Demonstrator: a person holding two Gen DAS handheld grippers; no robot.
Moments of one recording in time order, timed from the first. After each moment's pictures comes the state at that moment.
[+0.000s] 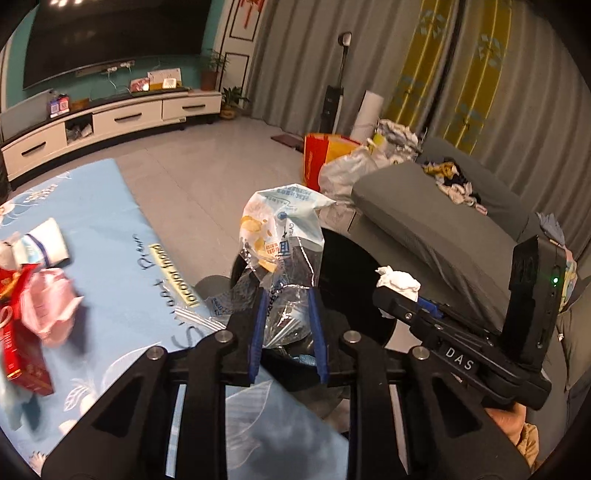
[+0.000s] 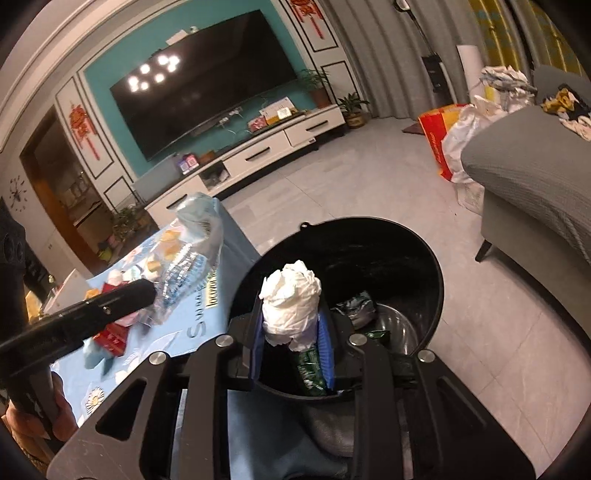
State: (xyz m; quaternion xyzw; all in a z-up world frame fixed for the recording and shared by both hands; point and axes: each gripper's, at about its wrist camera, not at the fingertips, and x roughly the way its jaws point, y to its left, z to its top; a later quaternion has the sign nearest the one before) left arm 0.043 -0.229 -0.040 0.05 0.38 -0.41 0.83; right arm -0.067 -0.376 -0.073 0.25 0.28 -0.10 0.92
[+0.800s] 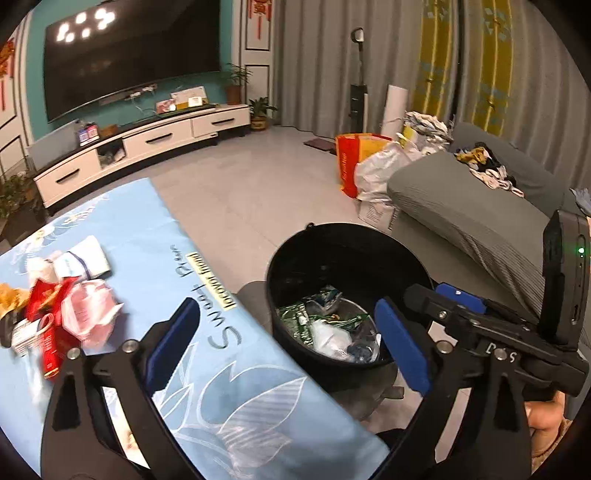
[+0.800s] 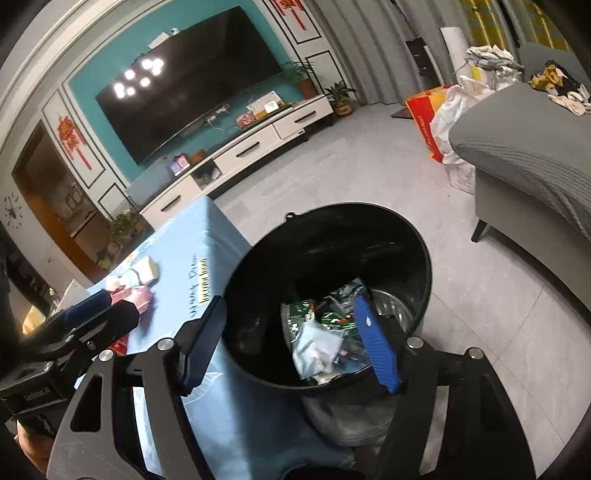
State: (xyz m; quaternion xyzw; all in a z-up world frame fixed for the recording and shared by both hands) left arm 0.017 -0.216 -0.027 0.11 0.34 -0.34 0.87; right arm -0.080 -0.381 -0.071 0.28 0.29 -0.10 0.91
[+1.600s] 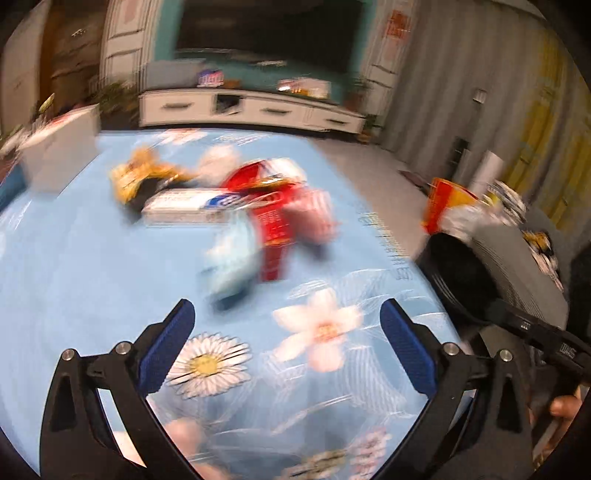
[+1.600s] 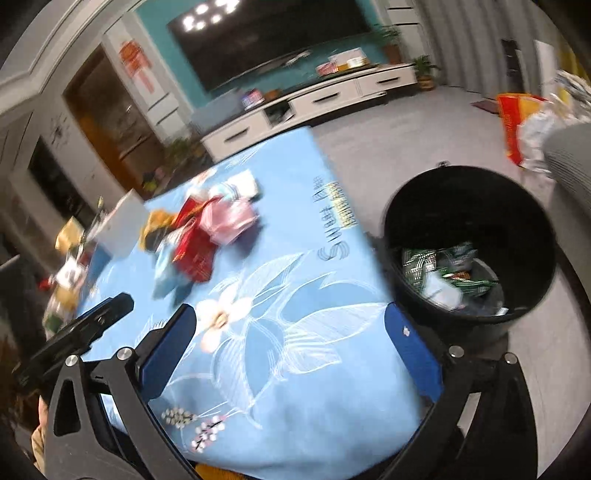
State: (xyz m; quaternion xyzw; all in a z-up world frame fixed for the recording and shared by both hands) left arm 0.023 0.033 -0.051 -0.05 0.39 -0.16 0.91; right arm -0.038 -0.226 -0.054 0.20 0.38 0.05 0.90
